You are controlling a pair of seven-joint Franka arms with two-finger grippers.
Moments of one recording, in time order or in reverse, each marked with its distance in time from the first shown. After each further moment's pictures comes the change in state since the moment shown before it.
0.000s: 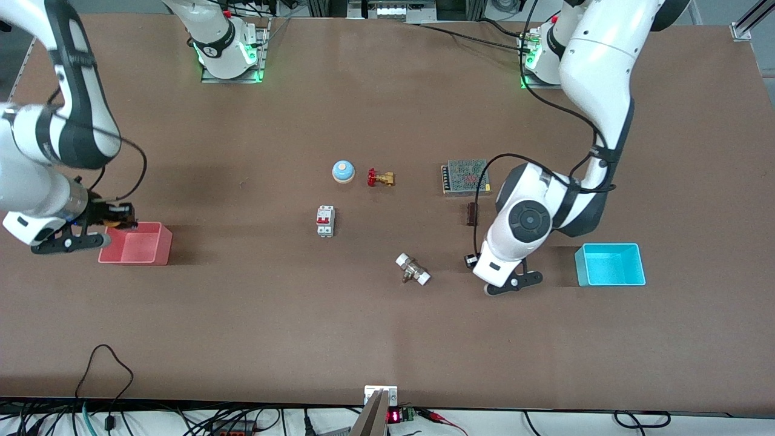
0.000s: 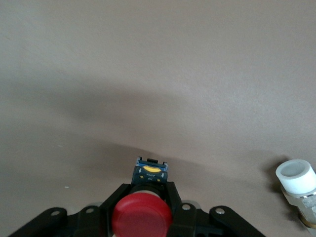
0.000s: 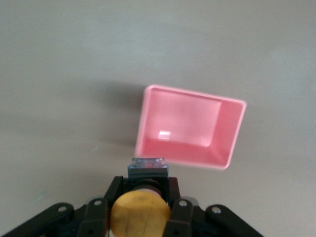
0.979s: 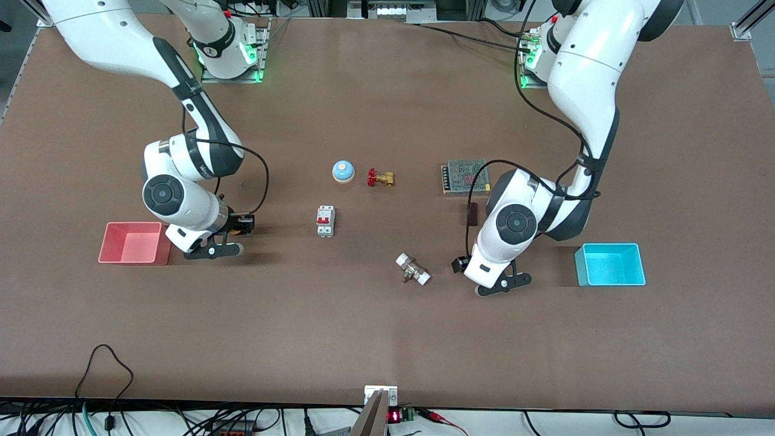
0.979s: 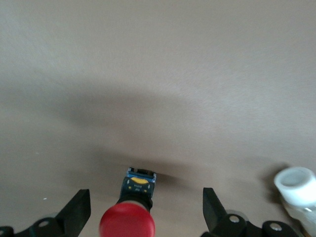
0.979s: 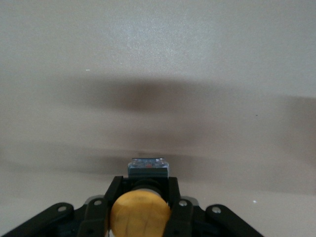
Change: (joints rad) left arm -0.009 0.012 0.008 0.028 0.004 0.011 0.025; right arm 0.184 0.257 0.098 -0.066 -0.002 0.294 0.379
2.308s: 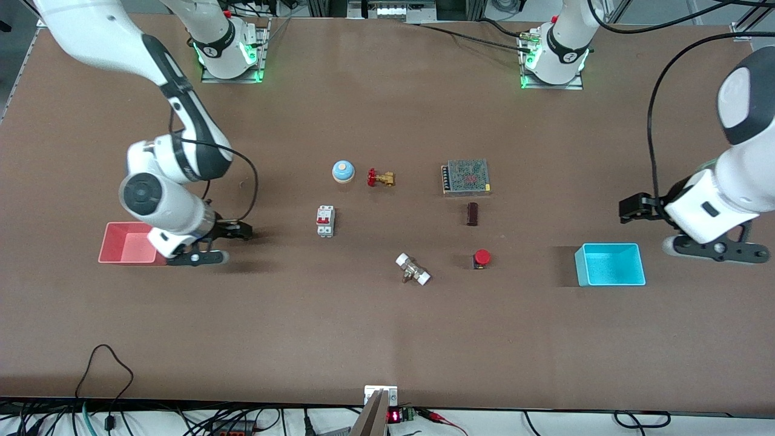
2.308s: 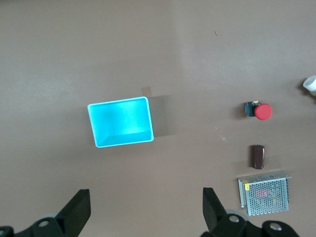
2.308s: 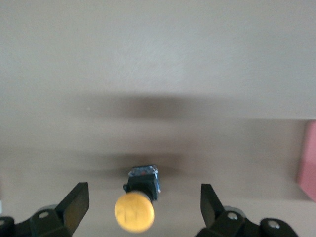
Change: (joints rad) left arm 0.315 -0.392 0.030 0.191 0.003 -0.644 0.710; right arm -0.038 -0.070 -0.007 0.072 0.058 -0.053 0.003
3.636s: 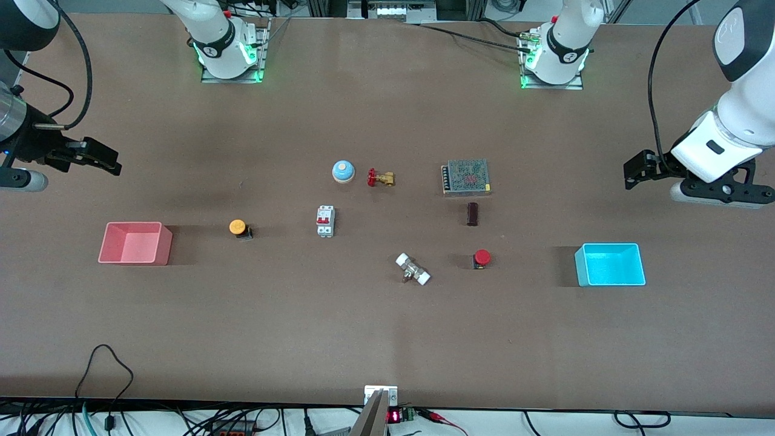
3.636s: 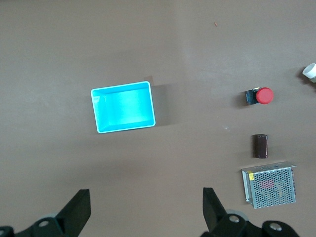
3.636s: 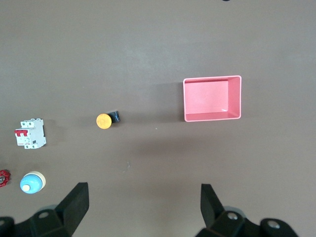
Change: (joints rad) left arm 0.019 -0.325 -0.021 -0.466 0.000 0.225 0.002; right arm -0.003 -0.358 -0.173 0.251 0.080 -0.598 -0.144
